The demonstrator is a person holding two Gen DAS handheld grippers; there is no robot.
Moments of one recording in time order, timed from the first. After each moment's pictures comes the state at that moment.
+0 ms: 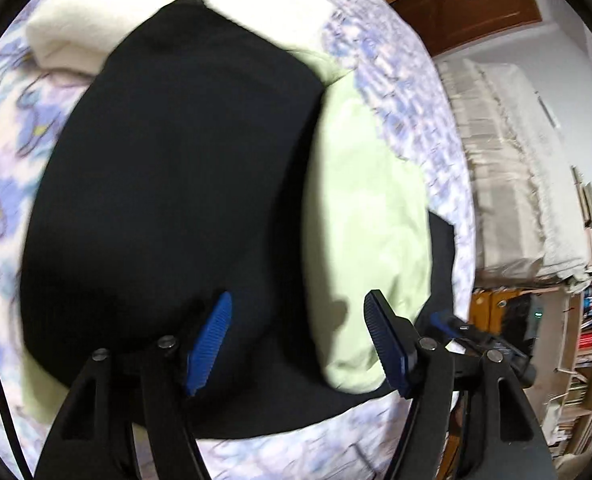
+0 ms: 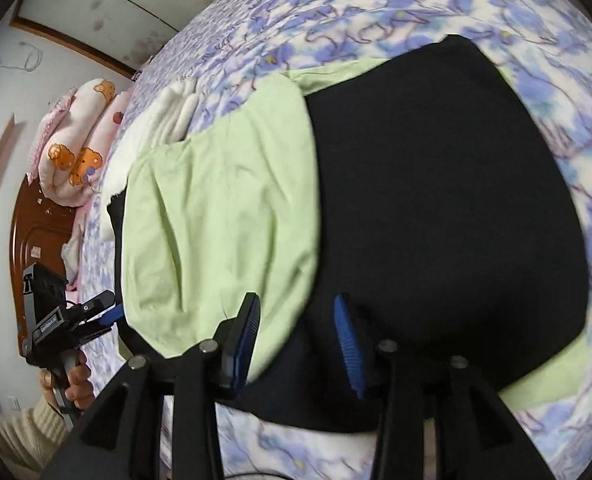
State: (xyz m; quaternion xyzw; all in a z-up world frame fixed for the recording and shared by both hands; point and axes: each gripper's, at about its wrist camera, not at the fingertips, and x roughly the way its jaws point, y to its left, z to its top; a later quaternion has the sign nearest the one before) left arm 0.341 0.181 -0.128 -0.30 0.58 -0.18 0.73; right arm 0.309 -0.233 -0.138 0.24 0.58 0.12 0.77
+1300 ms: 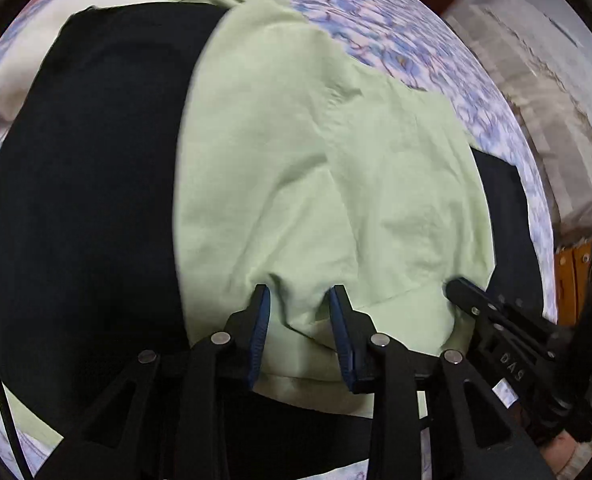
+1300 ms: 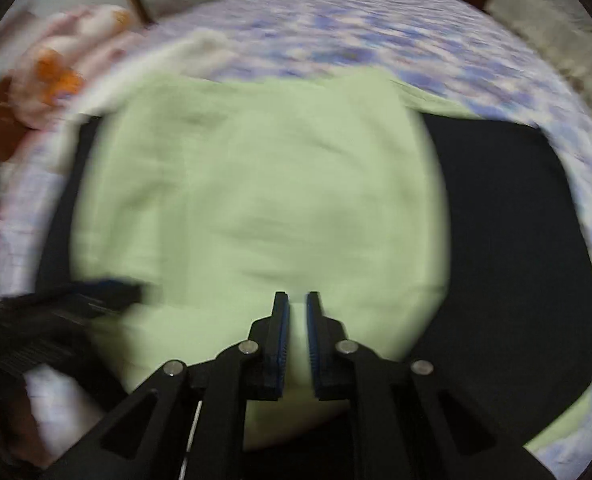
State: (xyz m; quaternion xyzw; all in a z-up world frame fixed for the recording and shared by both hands) left arm 0.321 0.078 -0.150 -0.12 0.59 -0.11 0.79; right arm 0.293 -0.151 -0.168 0.04 0.55 0.07 0.83
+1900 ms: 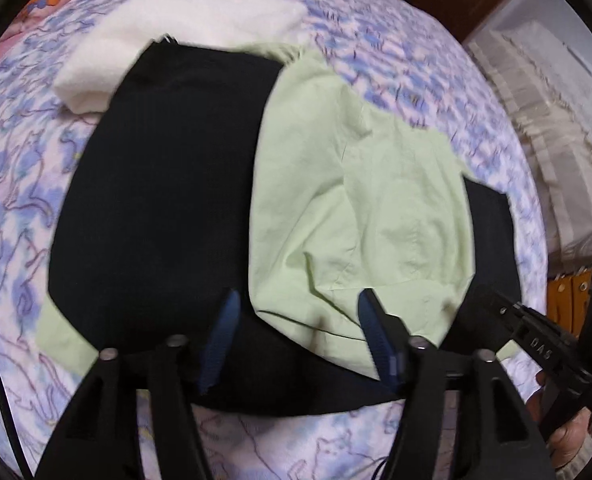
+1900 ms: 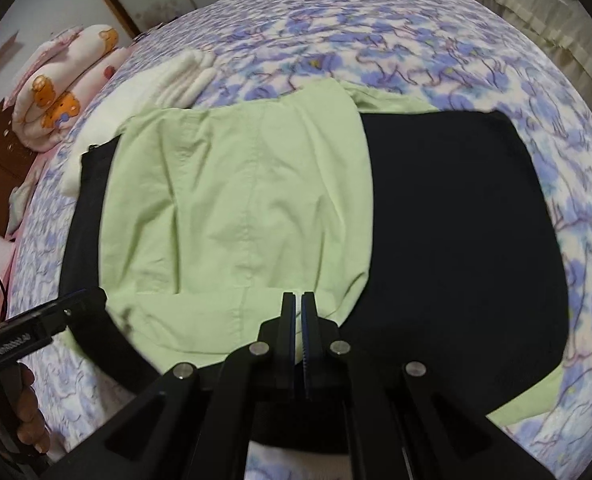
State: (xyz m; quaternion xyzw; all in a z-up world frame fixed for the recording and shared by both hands) left arm 0.284 0.130 -0.083 -0.15 0.58 -0.07 0.80; right arm 0.286 -0.165 -0.109 0.06 0.56 0.09 0.82
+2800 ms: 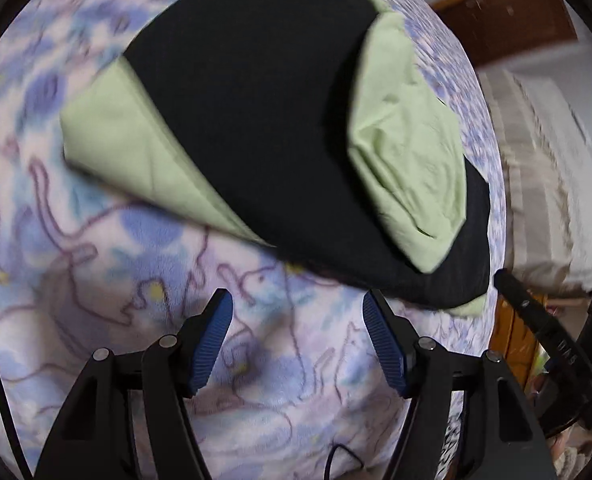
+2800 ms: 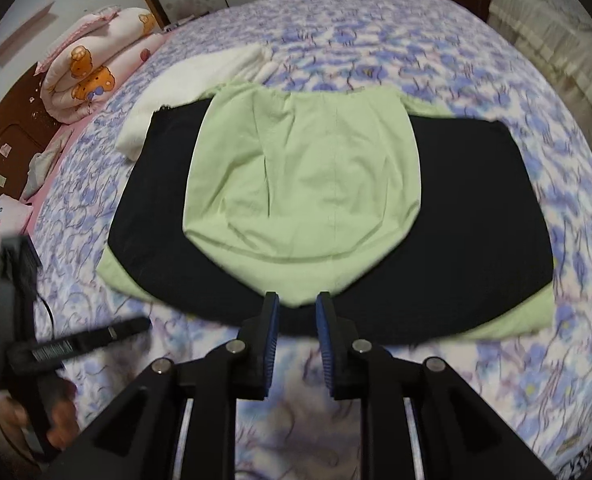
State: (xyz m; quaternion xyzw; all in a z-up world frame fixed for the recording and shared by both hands) left arm 0.171 0.202 -0.146 -0.32 0.60 -0.09 0.73; right arm 0.203 -0.110 -0.074 0.03 0.53 0.11 0.84
